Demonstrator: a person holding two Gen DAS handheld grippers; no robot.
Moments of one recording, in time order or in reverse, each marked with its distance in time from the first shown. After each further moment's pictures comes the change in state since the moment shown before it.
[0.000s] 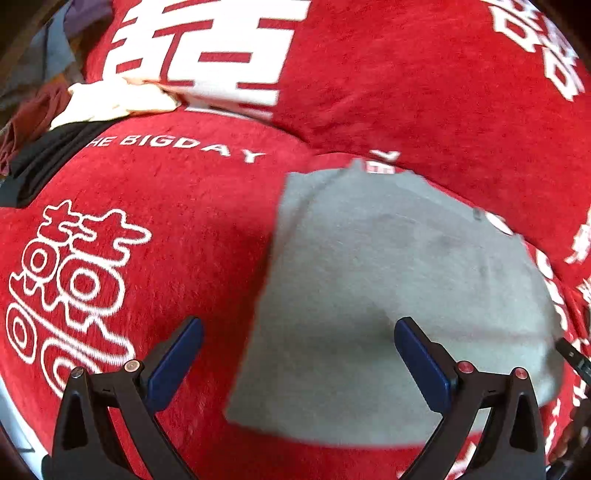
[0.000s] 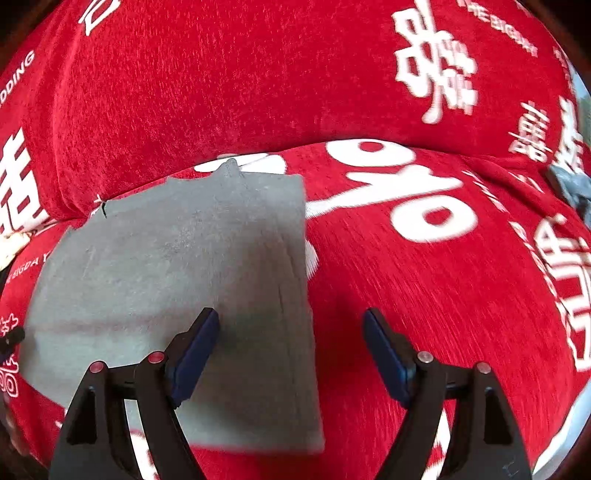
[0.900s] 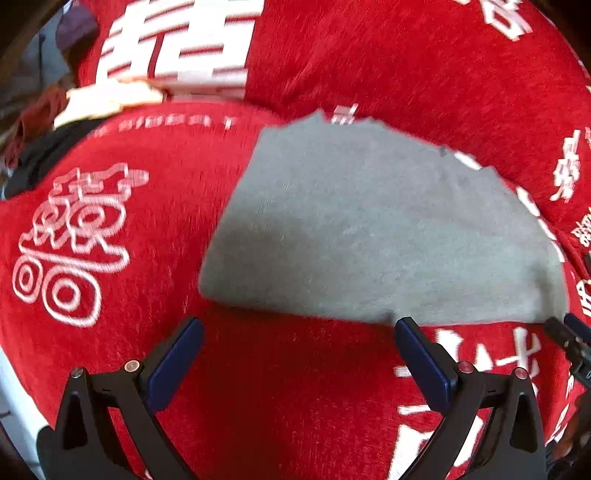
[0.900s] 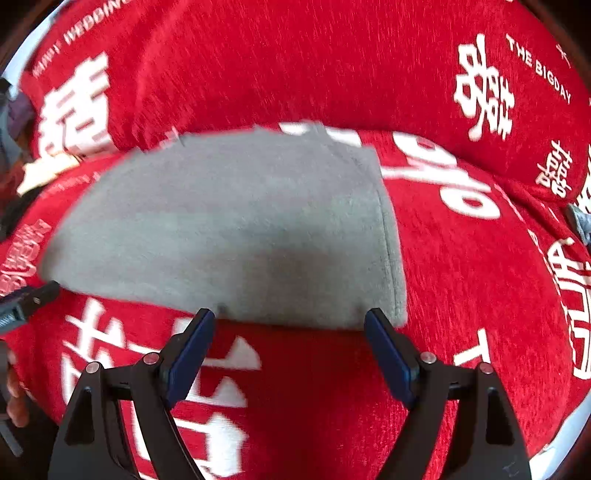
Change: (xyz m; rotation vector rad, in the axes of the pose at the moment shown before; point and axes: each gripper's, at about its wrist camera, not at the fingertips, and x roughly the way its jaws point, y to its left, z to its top) left arm -0.028 -0.020 -0.073 0.121 -0.005 0.012; right arm -0.040 0.049 -0.074 -0.218 -0.040 0.095
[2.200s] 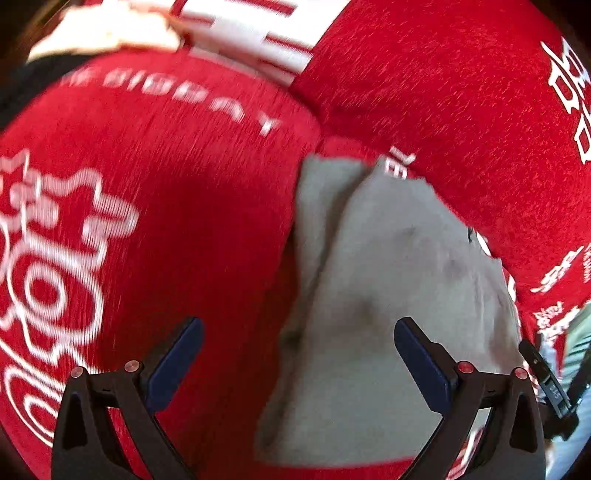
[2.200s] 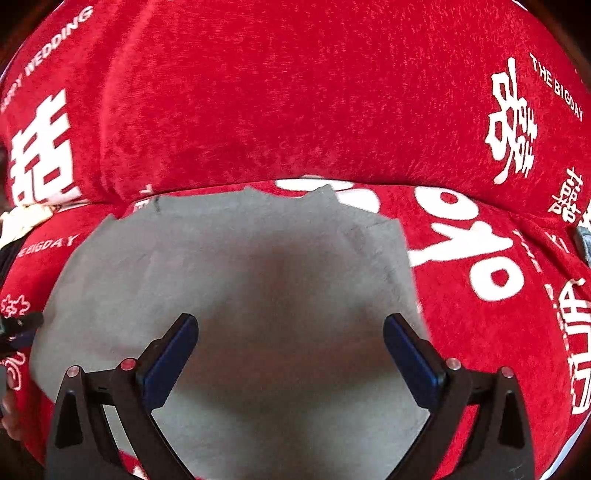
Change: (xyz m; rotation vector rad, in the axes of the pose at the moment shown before) left arm 0.072 0.093 0.083 -0.278 0.163 -0.237; right arm 0.057 0.016 0.095 0.051 -0.007 -0.038
